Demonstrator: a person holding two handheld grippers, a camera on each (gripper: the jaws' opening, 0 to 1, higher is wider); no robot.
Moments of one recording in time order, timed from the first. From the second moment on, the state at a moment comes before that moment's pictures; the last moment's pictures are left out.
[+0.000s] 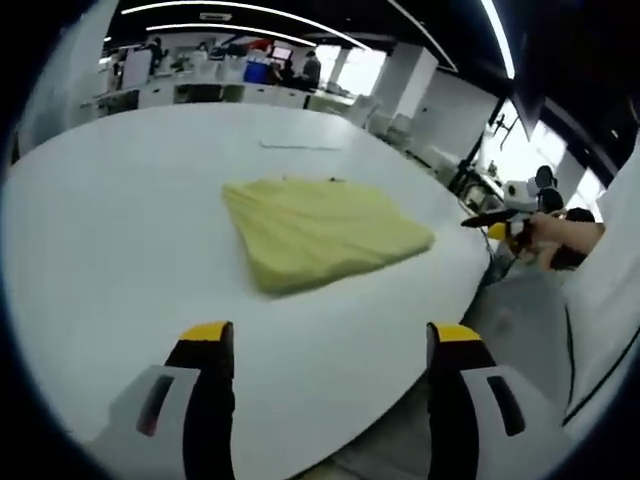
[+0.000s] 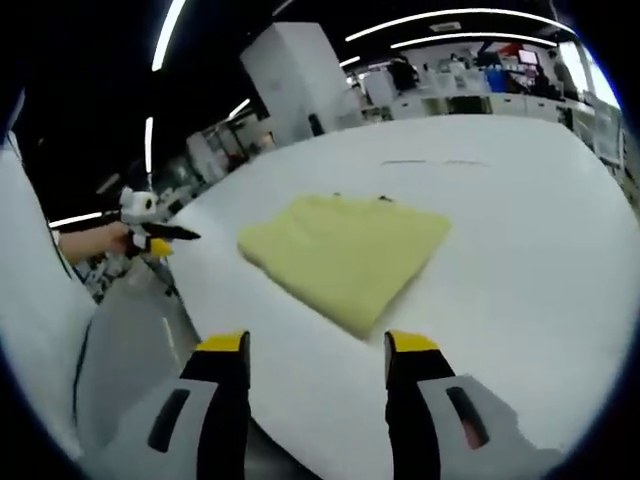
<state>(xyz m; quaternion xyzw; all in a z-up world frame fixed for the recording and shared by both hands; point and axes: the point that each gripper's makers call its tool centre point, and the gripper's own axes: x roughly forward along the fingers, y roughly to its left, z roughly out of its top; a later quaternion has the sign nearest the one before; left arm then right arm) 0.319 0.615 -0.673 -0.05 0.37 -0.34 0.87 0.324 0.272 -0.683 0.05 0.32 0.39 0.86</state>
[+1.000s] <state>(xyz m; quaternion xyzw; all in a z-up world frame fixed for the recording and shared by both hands) 0.394 0.623 -0.724 -0.06 0.36 -0.34 0.86 0.360 0.279 -0.738 0.02 0.35 0.40 0.84</state>
